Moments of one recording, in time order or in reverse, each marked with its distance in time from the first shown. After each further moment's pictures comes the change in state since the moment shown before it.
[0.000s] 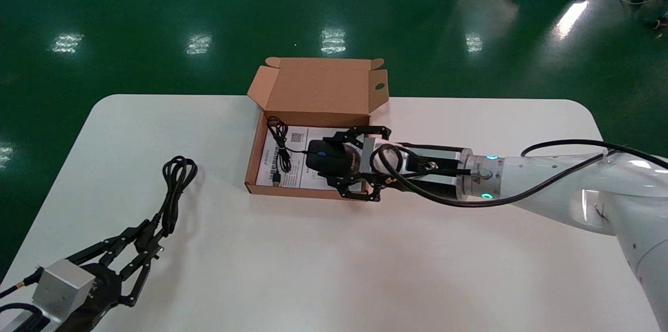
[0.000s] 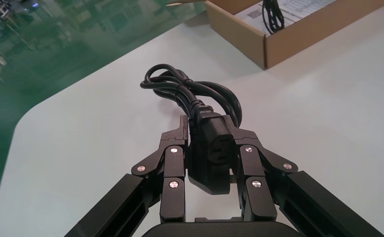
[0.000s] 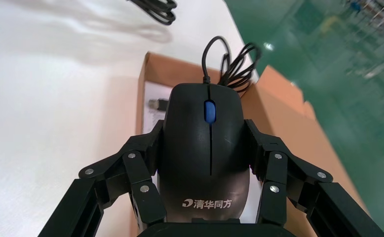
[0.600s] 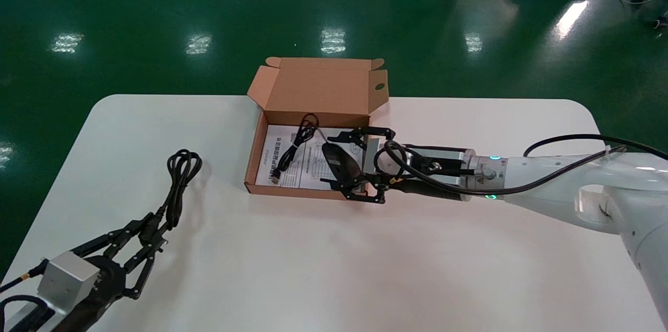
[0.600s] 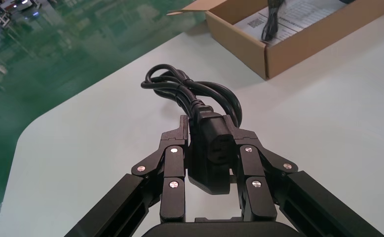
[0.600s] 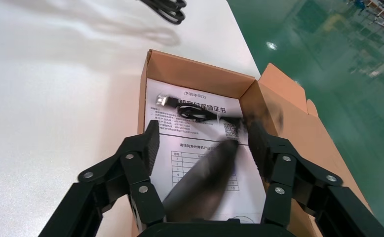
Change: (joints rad) left arm -0.032 -0.015 0.011 0.001 0.010 0.006 0.000; right arm 0.055 -0.030 0.002 -0.174 0.004 -0.042 -0.095
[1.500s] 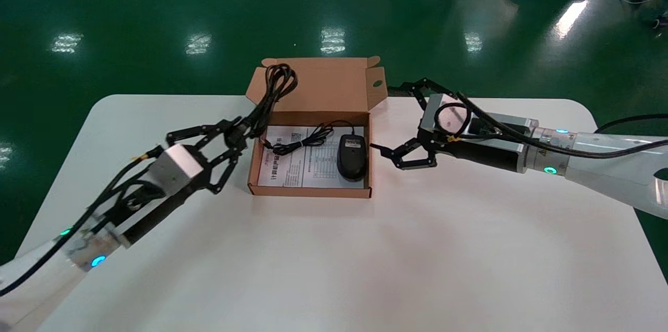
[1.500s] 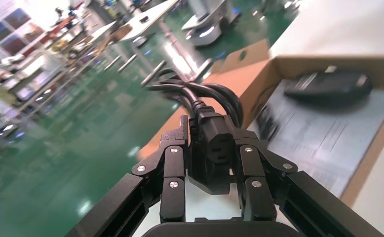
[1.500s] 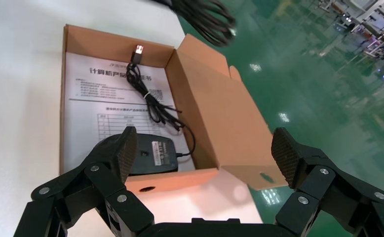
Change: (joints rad) left arm -0.618 0.060 0.295 0.277 0.195 0.157 0.067; right arm 0.070 0.107 0.036 -0.068 0.050 -0.014 -0.020
